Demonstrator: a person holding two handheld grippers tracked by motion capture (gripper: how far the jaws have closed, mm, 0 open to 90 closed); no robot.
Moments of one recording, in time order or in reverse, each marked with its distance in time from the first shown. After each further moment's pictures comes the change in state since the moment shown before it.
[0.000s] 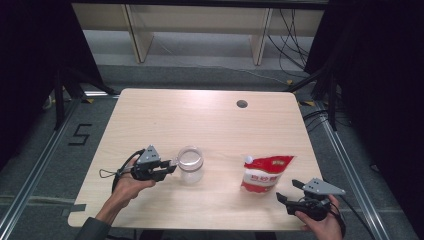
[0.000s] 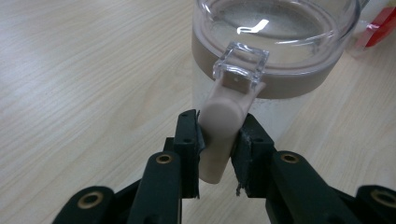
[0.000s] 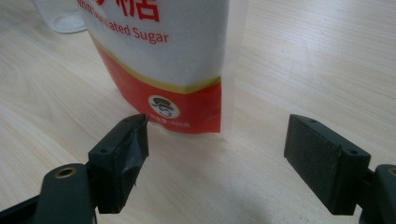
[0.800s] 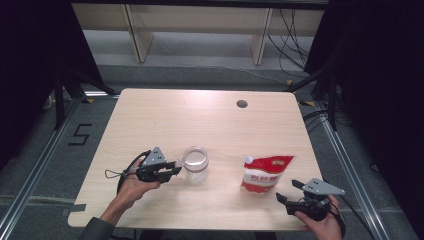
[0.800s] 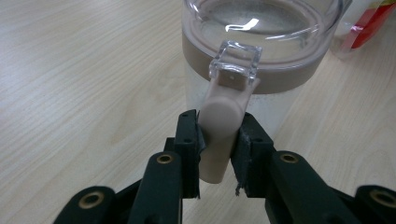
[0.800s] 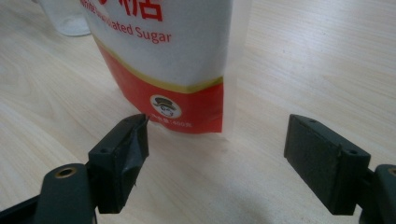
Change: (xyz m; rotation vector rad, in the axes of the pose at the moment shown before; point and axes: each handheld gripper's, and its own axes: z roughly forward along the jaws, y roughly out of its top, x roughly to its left) left arm -0.011 0.004 0.007 0.006 -0.021 0.026; right arm 0.000 0.000 0.000 -0.002 -0.002 -0.013
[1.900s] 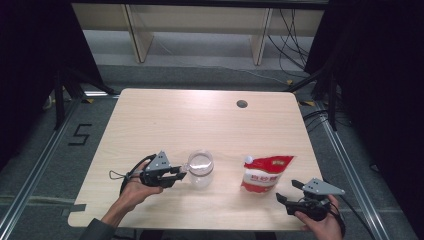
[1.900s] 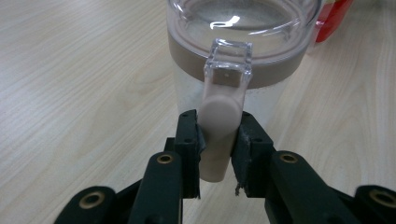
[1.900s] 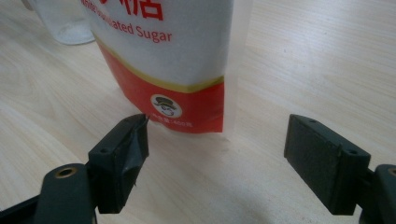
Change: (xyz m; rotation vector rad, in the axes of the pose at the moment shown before) left arm -0.014 0.001 0.003 -0.007 -0.071 0.063; right arm -0.001 0.000 0.001 -0.003 0.001 -0.011
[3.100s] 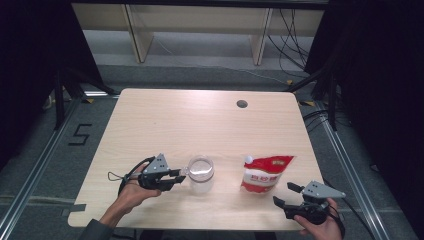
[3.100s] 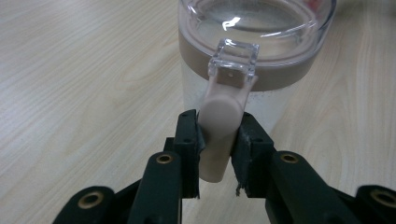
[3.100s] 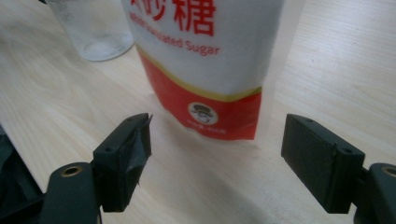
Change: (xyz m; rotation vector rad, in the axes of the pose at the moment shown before) left arm -0.004 -0.004 -0.005 -0.004 -0.045 -0.006; right arm 0.011 0.002 -0.005 -0.022 0.088 0.003
